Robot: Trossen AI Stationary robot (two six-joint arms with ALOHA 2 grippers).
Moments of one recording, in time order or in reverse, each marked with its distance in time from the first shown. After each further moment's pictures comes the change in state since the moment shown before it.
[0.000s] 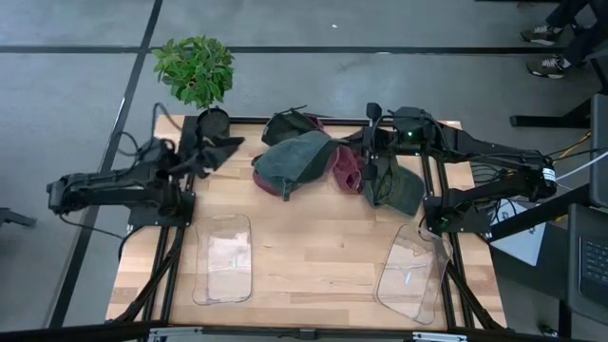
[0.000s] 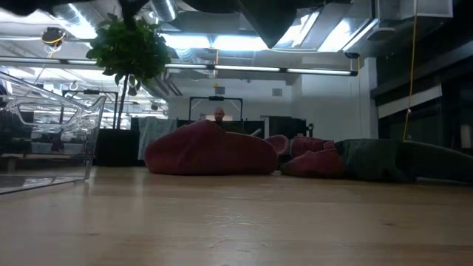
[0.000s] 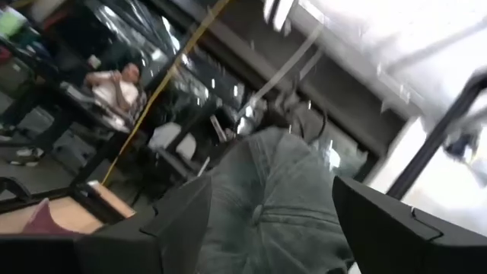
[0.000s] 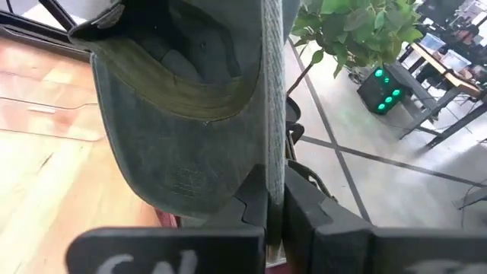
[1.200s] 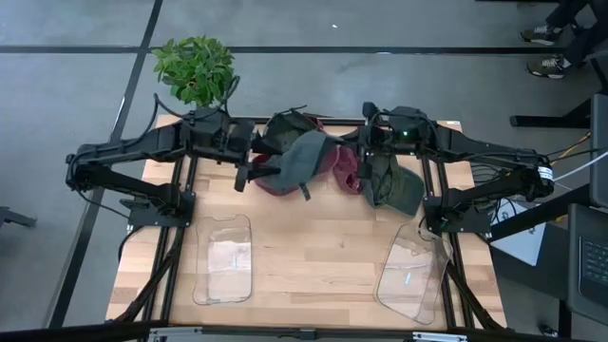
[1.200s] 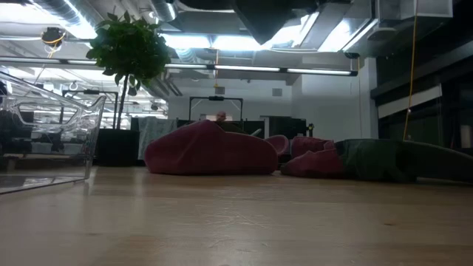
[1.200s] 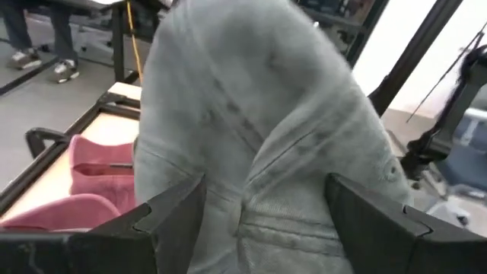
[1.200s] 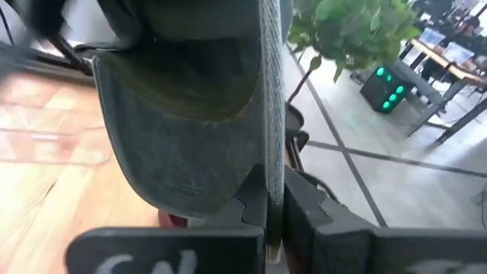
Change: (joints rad) left arm -0.088 0.461 0.714 -0.877 0.133 0.534; right arm -0.005 0.032 0.000 0.074 -0.010 0.079
